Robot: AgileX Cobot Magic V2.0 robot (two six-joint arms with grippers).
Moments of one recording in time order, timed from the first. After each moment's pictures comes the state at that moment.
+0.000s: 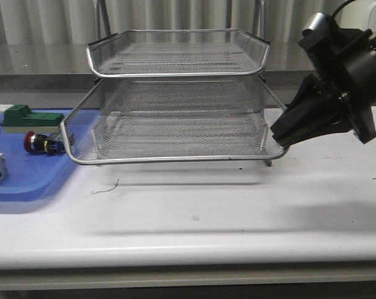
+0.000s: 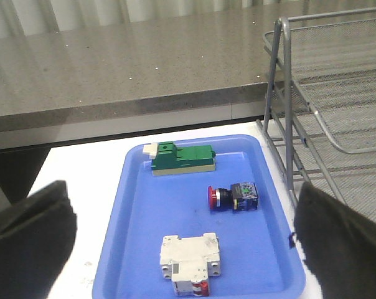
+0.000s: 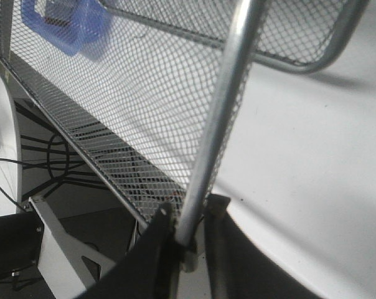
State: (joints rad) left arm -0.04 0.56 -0.60 0.05 0.35 0.06; right arm -0.02 1.83 -1.12 1.00 1.11 -0.79
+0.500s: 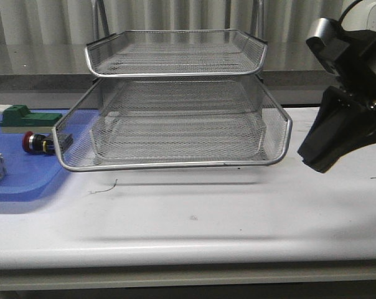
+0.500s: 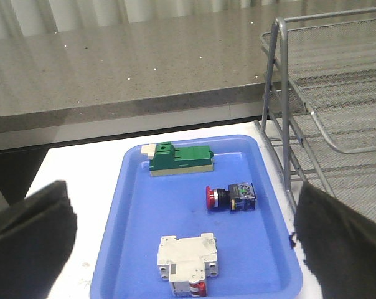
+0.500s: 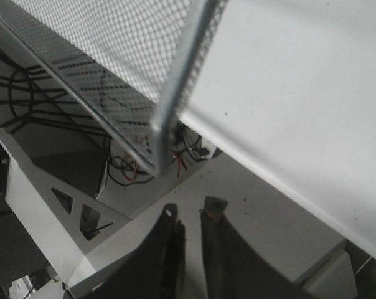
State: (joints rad) left arm -0.04 0.56 -0.60 0.05 0.35 0.06; right arm -0.01 1.77 -1.10 0.82 1.18 -0.74
